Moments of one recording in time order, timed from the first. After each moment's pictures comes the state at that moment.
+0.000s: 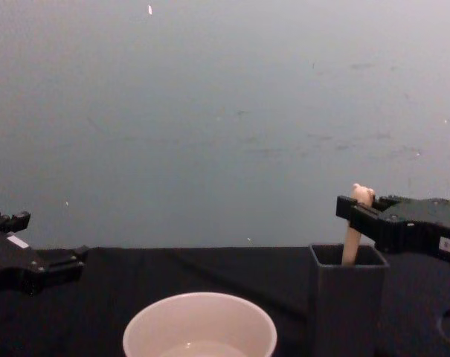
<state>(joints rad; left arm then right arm) -0.20 0.60 0.45 -1.41 -0.25 -0.12 0.03 0.15 0.39 -0.33 -1.59 0.40 0.04 0.33</state>
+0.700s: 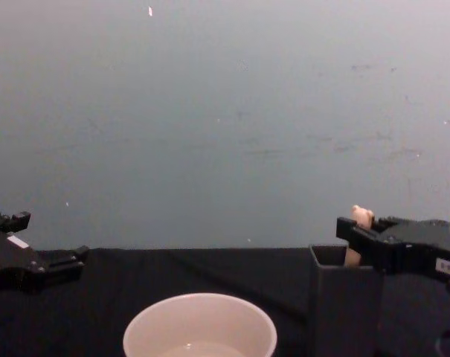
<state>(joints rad) -0.20 0.60 0.45 -1.41 -0.25 -0.12 0.03 0.14 0.36 -0.32 -1.56 0.37 0.06 0.33</state>
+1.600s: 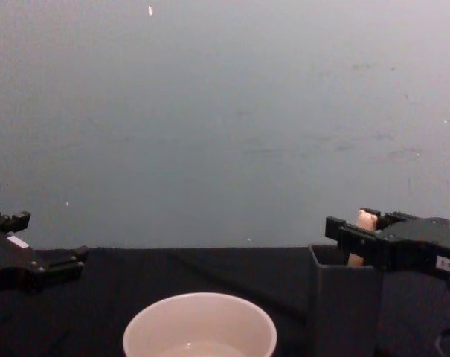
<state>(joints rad) -0.20 0.60 0.45 -1.41 -0.25 -0.12 0.03 0.14 0.37 -0.32 -1.56 0.37 0.06 0.33</state>
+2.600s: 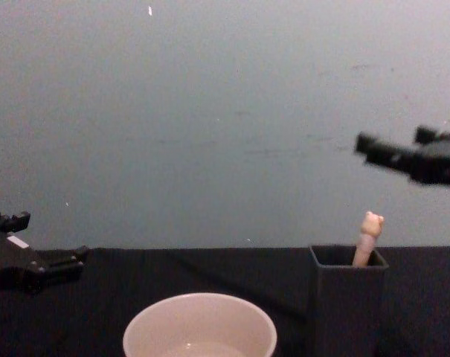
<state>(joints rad) -0.20 0.60 0.45 -1.41 -0.25 -0.12 0.03 0.15 0.34 -0.24 -1.61 0.37 -0.04 0.27</state>
